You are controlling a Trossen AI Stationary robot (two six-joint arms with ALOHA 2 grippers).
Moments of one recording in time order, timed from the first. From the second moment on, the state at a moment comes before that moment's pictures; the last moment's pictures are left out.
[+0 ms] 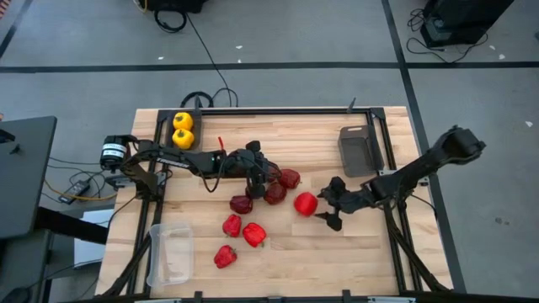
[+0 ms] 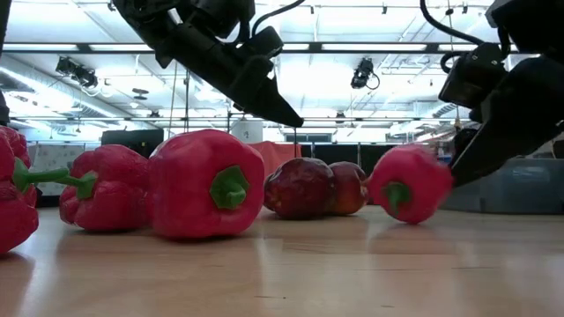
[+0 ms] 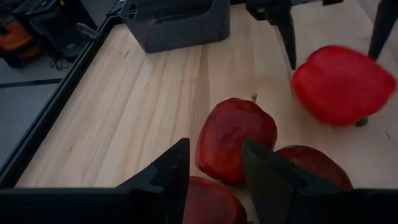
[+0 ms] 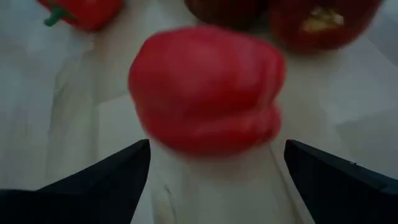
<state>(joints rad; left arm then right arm) 0.05 1.61 0.91 0.19 -0.18 0.14 0.39 1.24 0.34 0.12 0.32 0.60</state>
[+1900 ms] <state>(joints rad) -0.01 1.61 0.91 0.06 -0.14 0.15 0.20 1.24 0.52 -0.06 0.70 0.24</state>
